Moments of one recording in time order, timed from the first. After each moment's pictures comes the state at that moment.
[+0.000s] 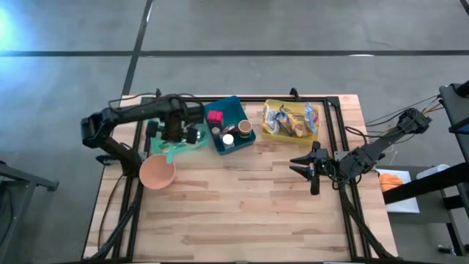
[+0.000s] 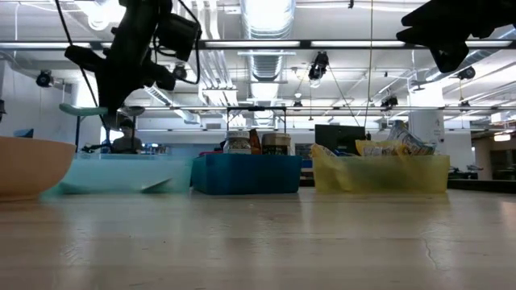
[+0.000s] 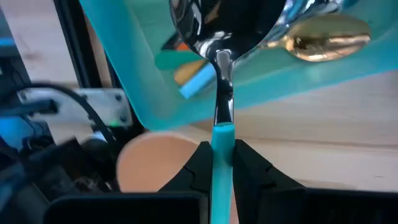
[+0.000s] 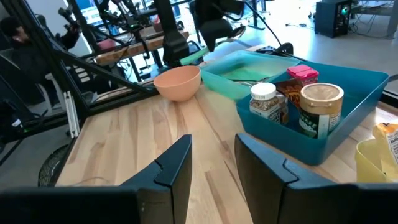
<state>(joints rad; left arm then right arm) 0.38 1.54 1.28 -1.57 -0.05 -1.14 0.58 0.67 0.38 0.06 0.73 0.45</state>
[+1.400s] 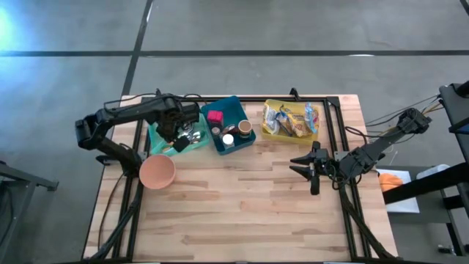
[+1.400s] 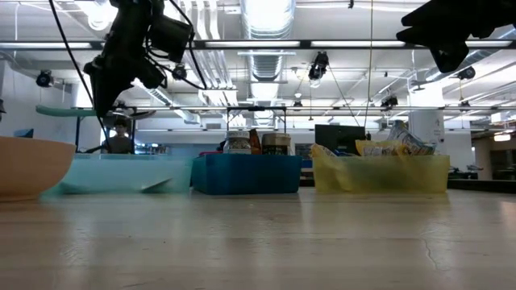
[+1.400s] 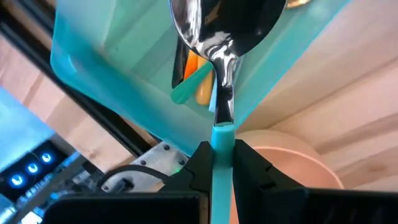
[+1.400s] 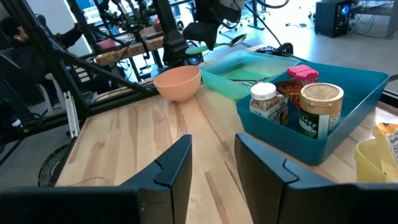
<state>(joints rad) 0.43 1.49 1.22 -1.56 -0.13 -0.46 0.58 0.67 0.38 0.06 0.73 0.45</state>
